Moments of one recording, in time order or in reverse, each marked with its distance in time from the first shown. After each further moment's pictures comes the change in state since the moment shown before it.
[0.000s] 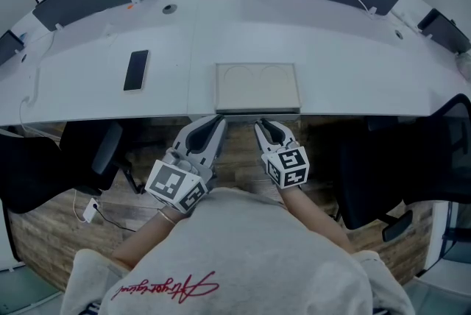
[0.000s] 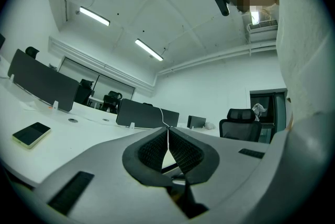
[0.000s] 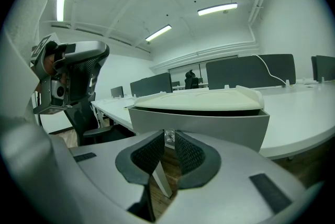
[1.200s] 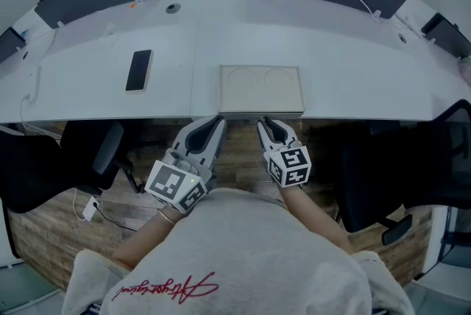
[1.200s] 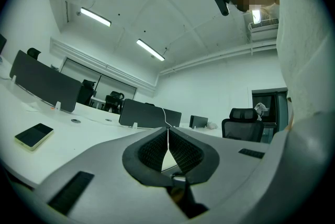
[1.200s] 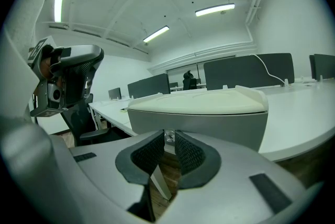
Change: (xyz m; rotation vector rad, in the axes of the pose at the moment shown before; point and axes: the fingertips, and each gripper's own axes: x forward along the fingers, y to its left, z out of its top) left arm 0.000 0.012 0.000 0.002 0.001 0.020; right arm 0.011 -0.008 0.005 0.018 -0.015 -0.017
